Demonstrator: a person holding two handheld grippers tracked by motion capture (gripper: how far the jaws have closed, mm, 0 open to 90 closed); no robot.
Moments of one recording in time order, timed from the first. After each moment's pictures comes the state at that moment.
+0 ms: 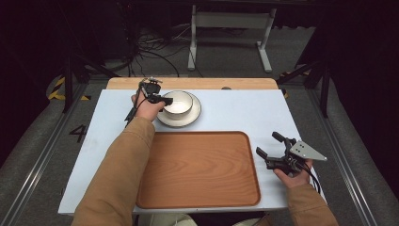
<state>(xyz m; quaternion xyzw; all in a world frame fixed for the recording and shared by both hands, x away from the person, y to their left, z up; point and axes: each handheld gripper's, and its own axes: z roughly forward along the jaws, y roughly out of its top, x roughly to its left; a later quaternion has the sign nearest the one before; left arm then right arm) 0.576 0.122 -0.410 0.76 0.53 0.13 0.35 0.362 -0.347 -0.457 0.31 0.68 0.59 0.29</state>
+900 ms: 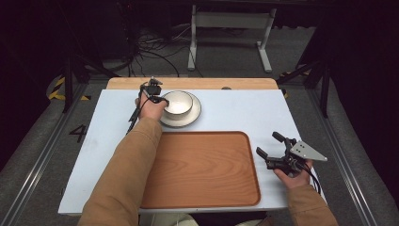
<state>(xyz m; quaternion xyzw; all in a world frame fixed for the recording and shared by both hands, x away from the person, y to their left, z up) 0.582 0.116 -0.418 0.73 0.59 0.09 0.32 0.361 -0.347 -0.458 0.31 0.68 0.60 0.29</state>
